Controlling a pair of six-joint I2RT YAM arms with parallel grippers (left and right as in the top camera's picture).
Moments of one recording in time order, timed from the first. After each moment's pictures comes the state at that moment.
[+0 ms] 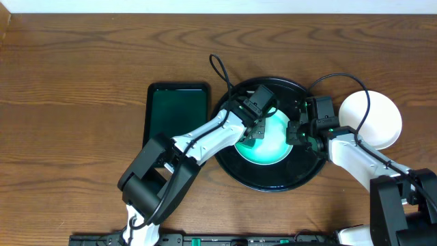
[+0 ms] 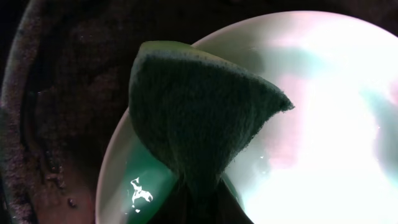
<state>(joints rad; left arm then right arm) -0.75 1.99 1.33 -0.58 -0.06 -0.63 0.22 1.61 0.72 -0.22 -0.13 0.27</state>
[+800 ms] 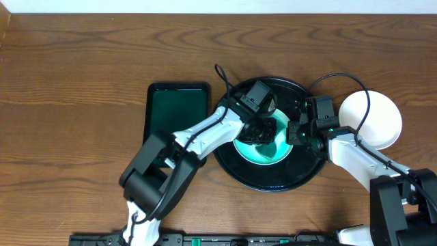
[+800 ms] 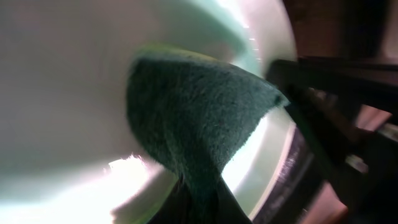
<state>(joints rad) -0.72 2.01 1.33 -0.50 0.43 -0.63 0.22 1.61 0.72 -0.22 -0.13 0.27</state>
